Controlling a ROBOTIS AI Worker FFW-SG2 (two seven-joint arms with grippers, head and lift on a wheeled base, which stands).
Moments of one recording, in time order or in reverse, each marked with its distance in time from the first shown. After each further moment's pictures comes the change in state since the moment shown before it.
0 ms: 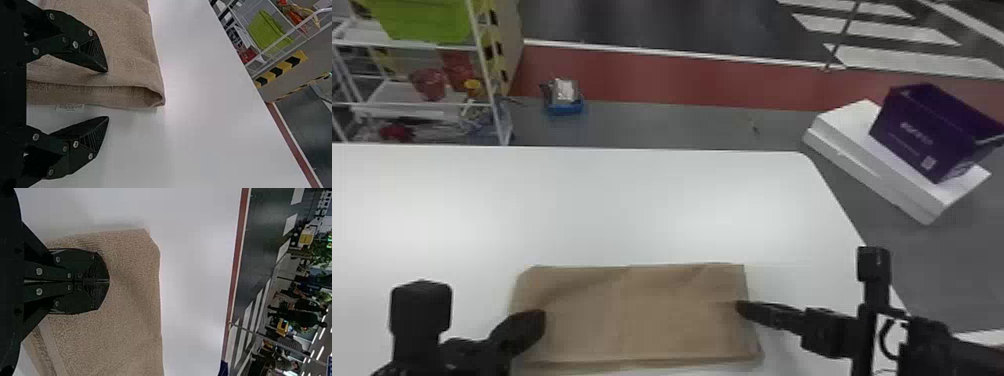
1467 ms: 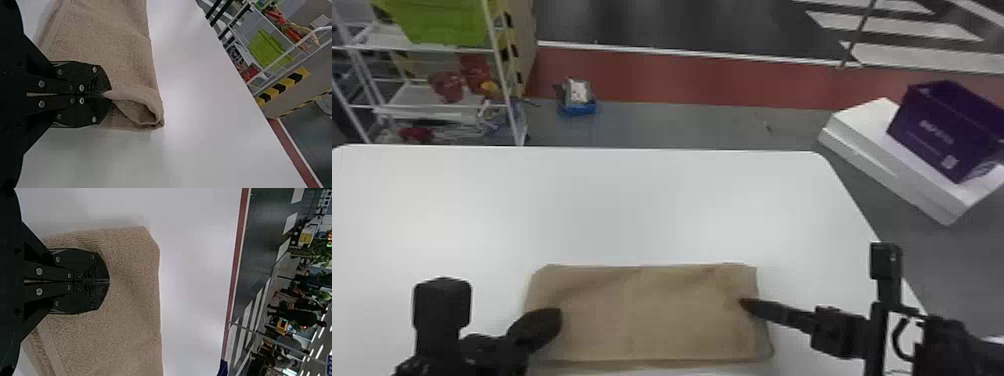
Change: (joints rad) left arm -0.005 0.000 0.002 0.009 0.002 -0.004 -0.006; right arm -0.010 0.000 0.008 -0.025 -0.027 0.056 0.064
